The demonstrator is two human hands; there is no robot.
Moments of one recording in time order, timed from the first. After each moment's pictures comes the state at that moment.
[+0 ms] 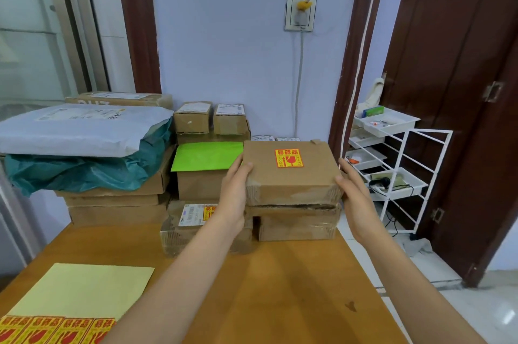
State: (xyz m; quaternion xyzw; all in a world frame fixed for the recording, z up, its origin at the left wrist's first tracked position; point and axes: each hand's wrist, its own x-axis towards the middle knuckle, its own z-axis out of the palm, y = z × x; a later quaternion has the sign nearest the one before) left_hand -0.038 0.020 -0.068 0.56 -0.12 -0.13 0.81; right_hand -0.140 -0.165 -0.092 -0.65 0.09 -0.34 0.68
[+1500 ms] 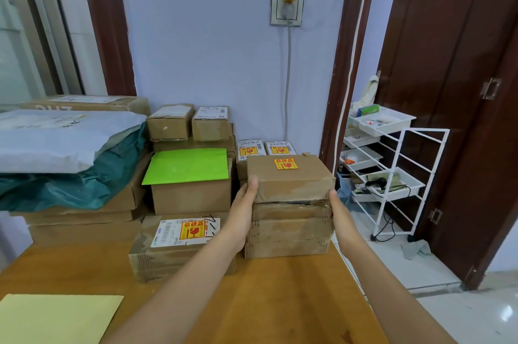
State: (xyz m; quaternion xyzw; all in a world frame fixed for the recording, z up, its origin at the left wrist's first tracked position) left_hand 0.005 -0.048 -0.122 0.64 -0.13 -0.21 0.73; right_hand -0.085 -0.228 -0.150 -0.66 0.27 -0.23 0.66
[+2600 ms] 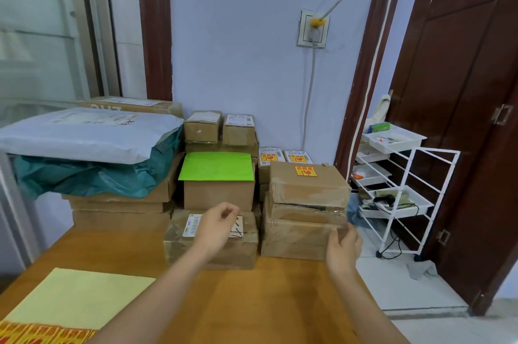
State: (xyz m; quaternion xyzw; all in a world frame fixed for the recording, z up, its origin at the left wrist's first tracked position) left_hand 0.020 0.061 -0.144 0.80 -0.22 0.01 0.56; right_hand -0.099 -0.164 -0.184 -0.71 0.36 -0.37 0.48
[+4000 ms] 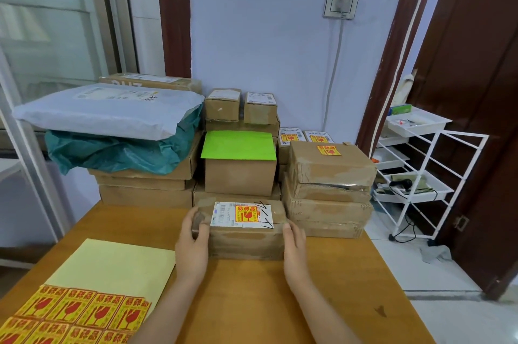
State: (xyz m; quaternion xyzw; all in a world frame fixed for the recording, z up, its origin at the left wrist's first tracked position) left_hand 0.001 0.130 -0.217 0.73 -0.04 0.08 0.67; right_hand -0.068 -0.040 -0.224 -0.71 0.21 -0.26 0.62
